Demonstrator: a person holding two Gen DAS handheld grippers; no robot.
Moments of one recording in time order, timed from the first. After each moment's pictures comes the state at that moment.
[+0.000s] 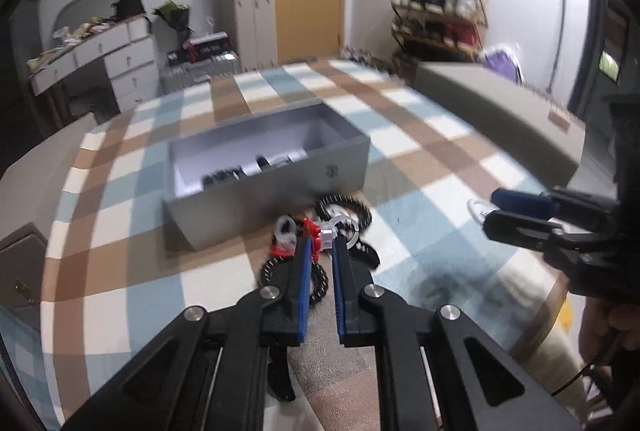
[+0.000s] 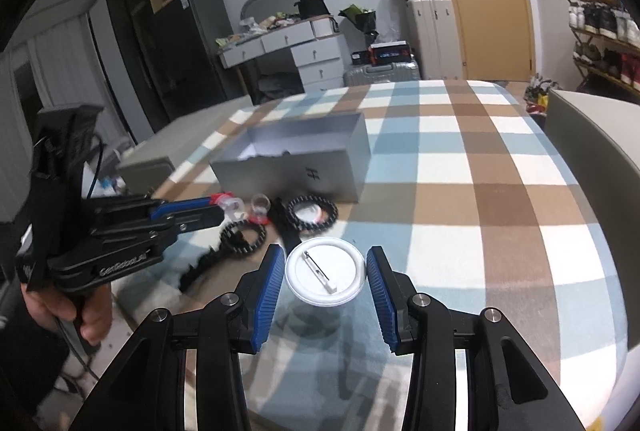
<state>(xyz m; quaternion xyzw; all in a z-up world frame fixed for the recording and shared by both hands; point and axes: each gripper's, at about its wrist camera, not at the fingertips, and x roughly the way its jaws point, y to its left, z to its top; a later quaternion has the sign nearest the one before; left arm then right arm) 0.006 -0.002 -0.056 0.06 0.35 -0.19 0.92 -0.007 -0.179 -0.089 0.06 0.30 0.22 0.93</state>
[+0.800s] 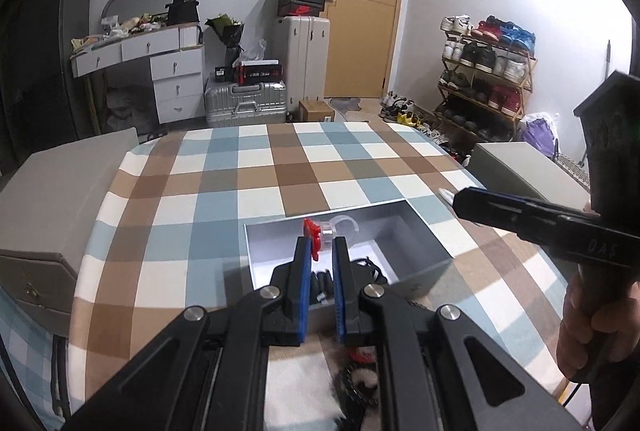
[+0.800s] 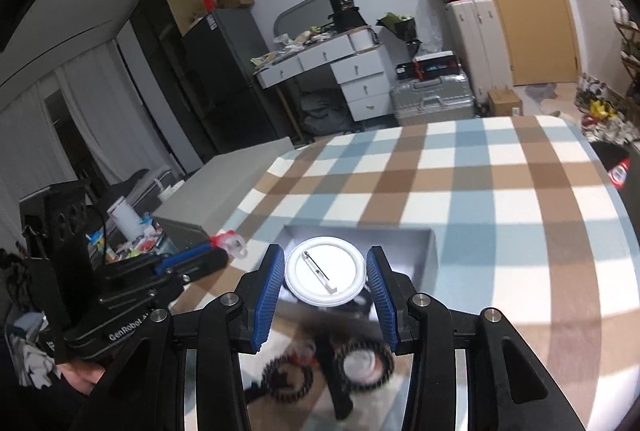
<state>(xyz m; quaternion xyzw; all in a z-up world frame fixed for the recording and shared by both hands) 0.074 0.042 -0.027 -0.01 0.31 -0.13 0.94 0.119 -0.132 -0.028 0.09 0.28 0.30 0.91</state>
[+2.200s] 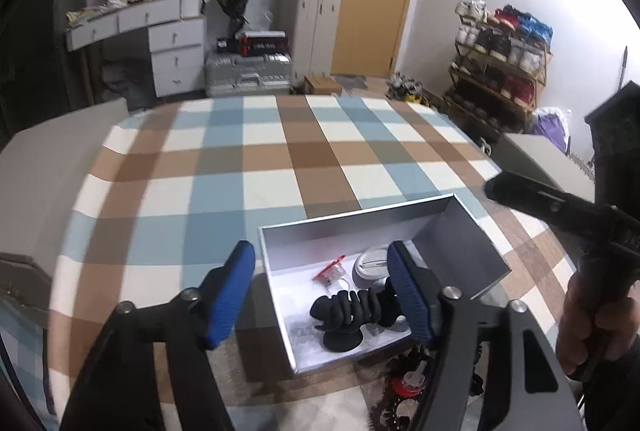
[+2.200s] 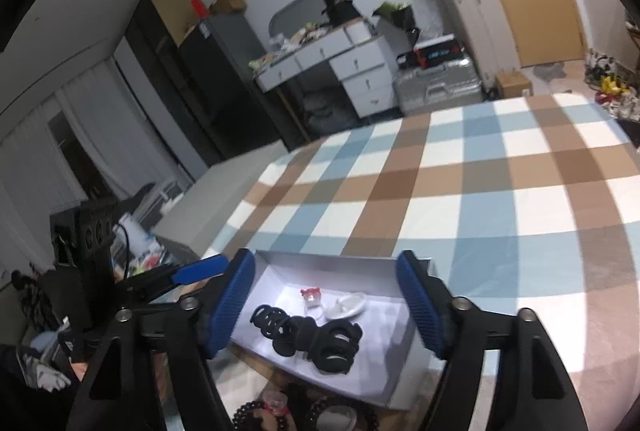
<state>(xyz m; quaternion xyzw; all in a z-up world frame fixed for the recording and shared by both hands) 0.107 0.058 -0.044 -0.02 0.35 -0.13 0.93 0.166 -0.146 -0.055 0.14 0.28 0.31 0.90</state>
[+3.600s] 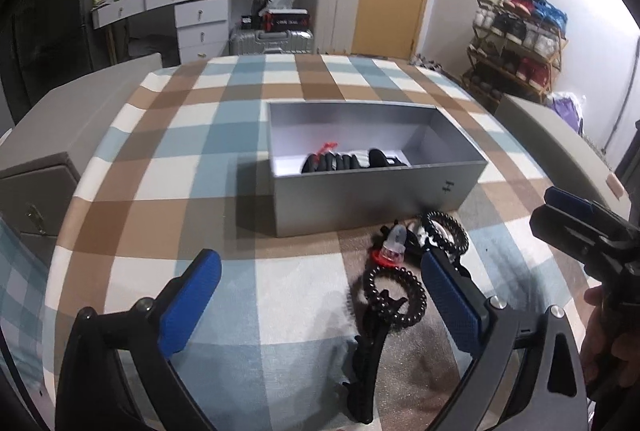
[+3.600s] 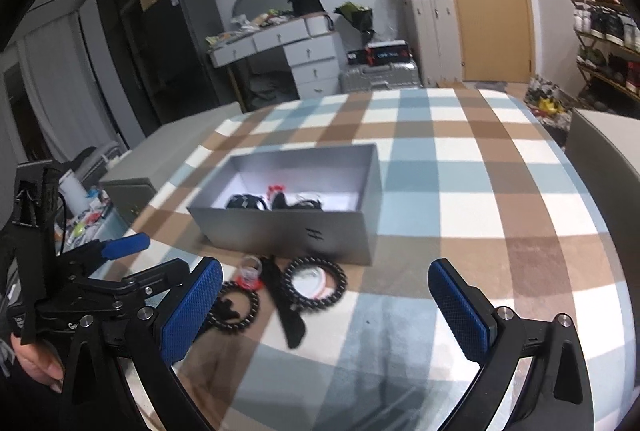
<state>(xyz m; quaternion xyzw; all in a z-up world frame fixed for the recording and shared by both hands) 0.040 0.042 -0.078 -0.02 0.39 -0.09 0.92 0.063 -0.148 -0.088 0.05 0.32 0.19 0.93</state>
